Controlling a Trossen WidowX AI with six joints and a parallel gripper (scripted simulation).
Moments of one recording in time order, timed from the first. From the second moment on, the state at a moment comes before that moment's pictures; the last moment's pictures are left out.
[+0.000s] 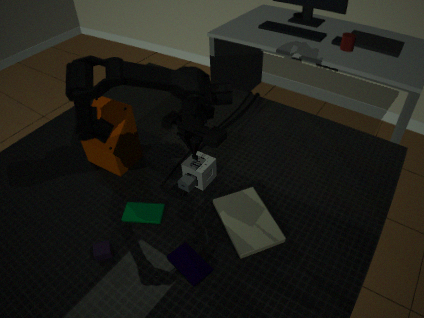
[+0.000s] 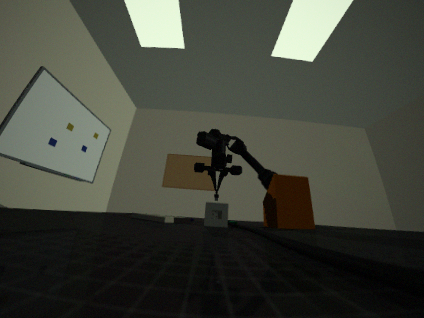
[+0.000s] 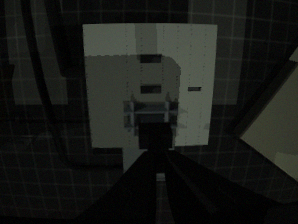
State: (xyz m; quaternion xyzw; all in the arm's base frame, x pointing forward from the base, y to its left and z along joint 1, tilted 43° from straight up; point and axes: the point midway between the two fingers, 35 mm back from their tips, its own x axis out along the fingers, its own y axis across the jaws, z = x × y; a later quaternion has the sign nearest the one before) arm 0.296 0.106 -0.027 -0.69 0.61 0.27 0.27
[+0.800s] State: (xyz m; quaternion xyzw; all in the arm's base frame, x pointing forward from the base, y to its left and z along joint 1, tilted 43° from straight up) arm 0.297 0.103 -0.028 -0.69 0.62 0.26 0.27
